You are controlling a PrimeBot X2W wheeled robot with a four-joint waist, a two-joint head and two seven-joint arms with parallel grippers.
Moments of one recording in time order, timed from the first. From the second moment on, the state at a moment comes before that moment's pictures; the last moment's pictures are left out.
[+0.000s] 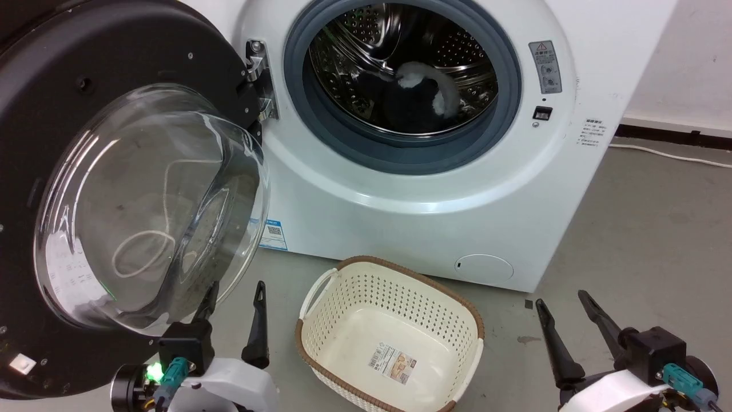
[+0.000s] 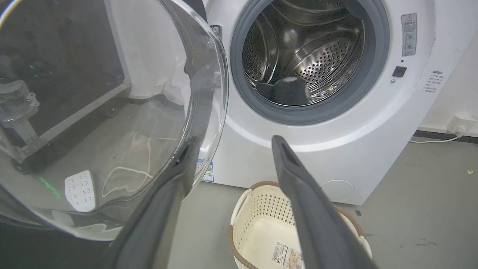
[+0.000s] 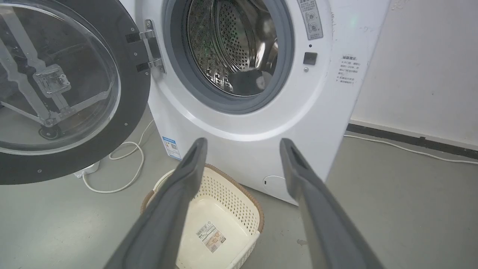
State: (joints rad) left arm -0.01 0.05 -0.06 0.04 -0.09 0.02 -0.06; right arm 0.03 -0.05 0.01 0.03 0.08 0.13 -0.06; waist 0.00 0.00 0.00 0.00
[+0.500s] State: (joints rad) left arm -0.01 0.05 -0.11 0.06 -0.15 0.03 -0.10; right arm 0.05 -0.05 0.01 0.05 0.14 0.13 -0.10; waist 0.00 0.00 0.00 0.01
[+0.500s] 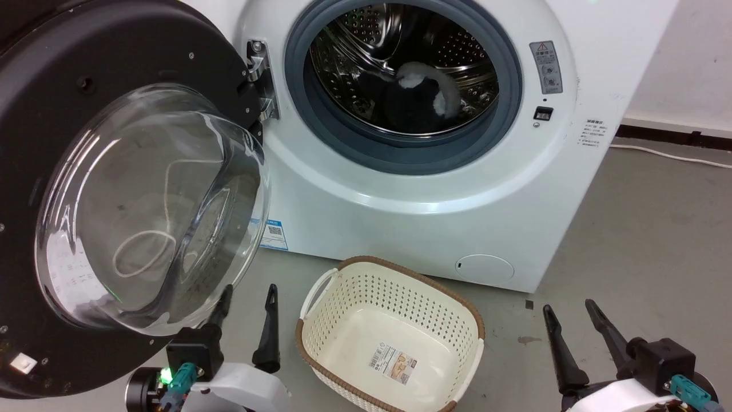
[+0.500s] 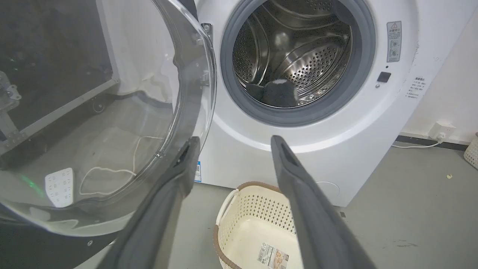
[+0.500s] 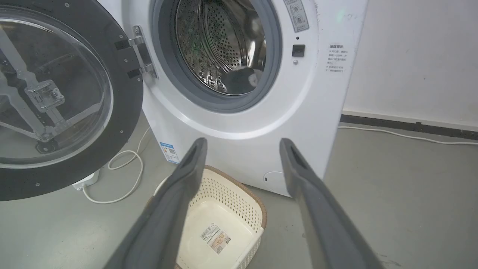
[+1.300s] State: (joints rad) left arm -0.11 0.05 0.23 -0.40 -0.29 0.14 -0.15; right arm 0.07 -0.05 0.01 0.09 0.21 0.13 -0.15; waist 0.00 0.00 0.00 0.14
